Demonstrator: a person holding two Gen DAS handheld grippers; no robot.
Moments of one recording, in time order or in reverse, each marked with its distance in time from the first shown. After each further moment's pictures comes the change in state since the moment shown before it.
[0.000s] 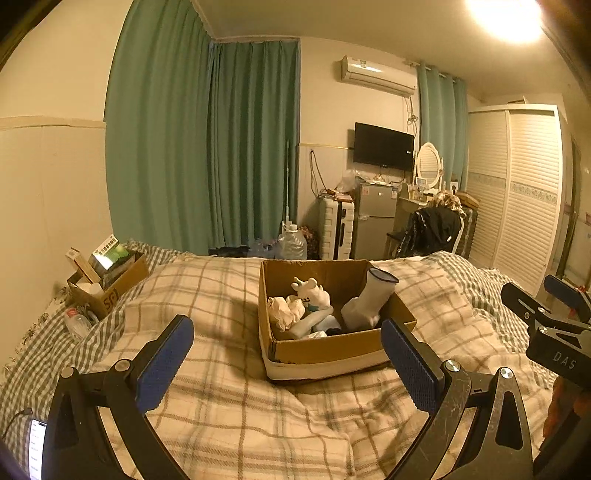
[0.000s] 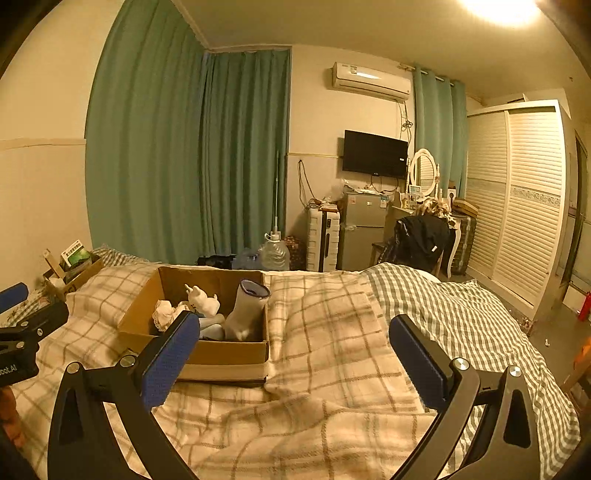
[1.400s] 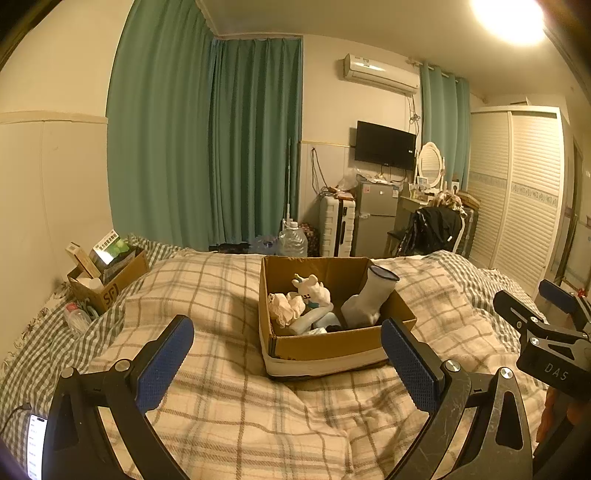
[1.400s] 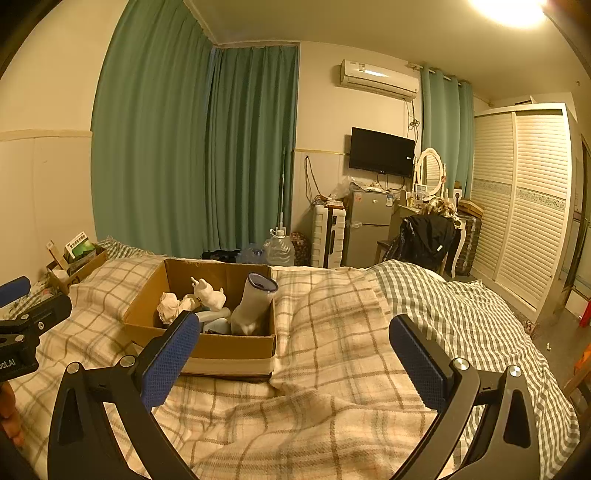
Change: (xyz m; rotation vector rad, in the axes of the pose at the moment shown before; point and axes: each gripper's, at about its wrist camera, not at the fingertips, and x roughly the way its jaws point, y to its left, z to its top) left arm -0.001 0.000 -0.002 -0.010 0.008 0.007; right arm 0.002 0.010 -0.003 -0.016 0.015 0.015
